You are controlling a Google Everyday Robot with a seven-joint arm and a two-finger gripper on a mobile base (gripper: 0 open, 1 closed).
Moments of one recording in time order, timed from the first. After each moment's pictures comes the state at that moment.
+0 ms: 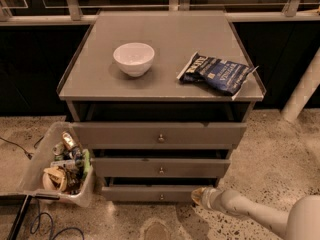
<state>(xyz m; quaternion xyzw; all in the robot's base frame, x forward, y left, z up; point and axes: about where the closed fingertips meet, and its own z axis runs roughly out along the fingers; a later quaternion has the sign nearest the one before) 0.567 -0.205 0.199 -0.56 0.75 0.04 0.35</state>
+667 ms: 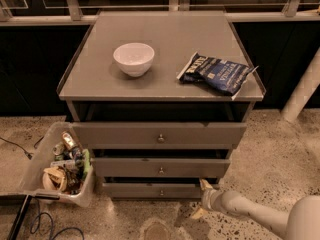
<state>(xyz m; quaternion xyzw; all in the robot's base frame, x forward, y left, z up) 0.567 -0.203 0.199 -0.56 0.75 0.04 0.35</state>
